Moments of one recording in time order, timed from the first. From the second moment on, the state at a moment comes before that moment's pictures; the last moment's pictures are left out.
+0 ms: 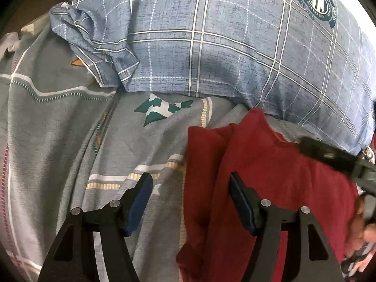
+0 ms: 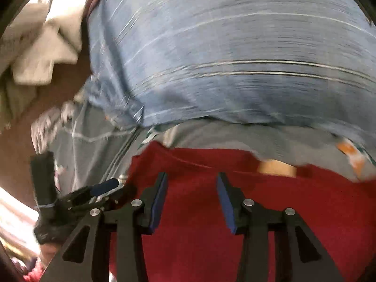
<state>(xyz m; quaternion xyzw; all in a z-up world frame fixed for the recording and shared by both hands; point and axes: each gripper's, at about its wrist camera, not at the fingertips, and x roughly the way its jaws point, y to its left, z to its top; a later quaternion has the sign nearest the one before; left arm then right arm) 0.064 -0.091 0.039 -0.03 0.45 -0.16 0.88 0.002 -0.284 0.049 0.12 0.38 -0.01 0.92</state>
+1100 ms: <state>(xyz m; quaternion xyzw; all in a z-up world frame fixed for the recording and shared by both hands) 0.065 -0.090 0.038 -0.03 0.45 -0.16 0.88 -0.101 -0.392 0.064 0.14 0.35 -0.19 0.91</state>
